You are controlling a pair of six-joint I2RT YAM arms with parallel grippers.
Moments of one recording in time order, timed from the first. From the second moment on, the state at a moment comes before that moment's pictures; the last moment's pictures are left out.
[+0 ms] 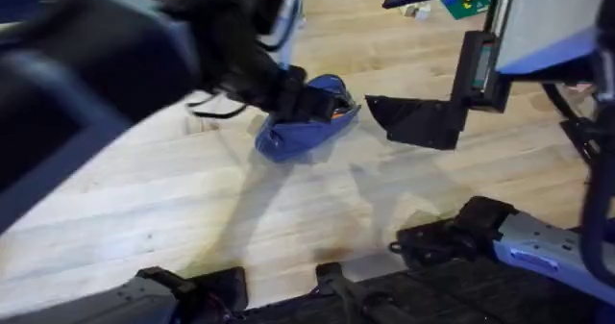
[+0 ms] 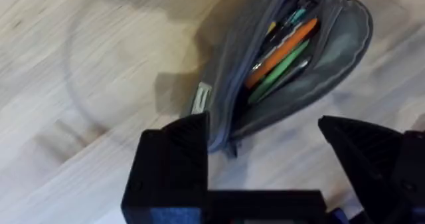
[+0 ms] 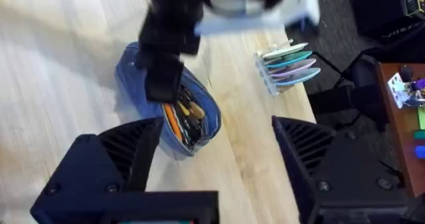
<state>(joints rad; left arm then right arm) -0.62 1.52 1.25 -0.89 0.14 -0.11 0.53 0.86 1.24 -0.98 -0.18 -0.79</state>
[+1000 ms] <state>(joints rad) -0.28 1.24 1.25 -1.04 0.10 0.29 0.53 0.97 1.24 -0.99 -0.38 -0.78</state>
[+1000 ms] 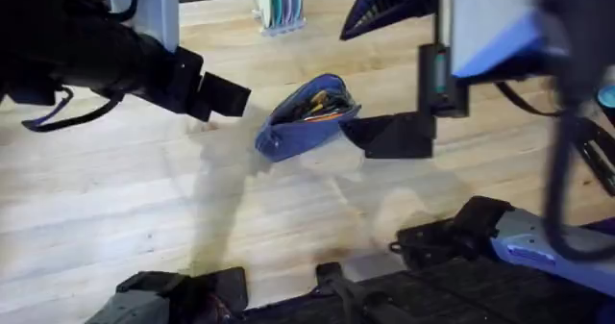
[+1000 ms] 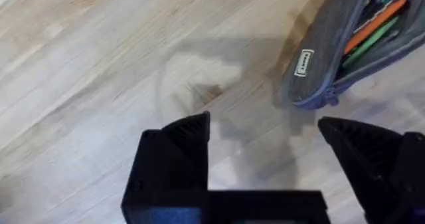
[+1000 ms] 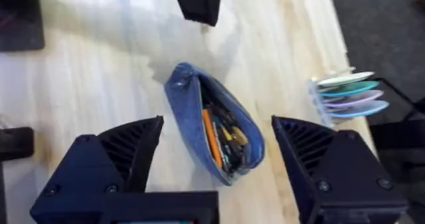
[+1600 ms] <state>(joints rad) -0.18 1.24 1.25 -1.16 0.26 0.81 0.53 1.05 1.24 -0.99 -0.42 -0.44</state>
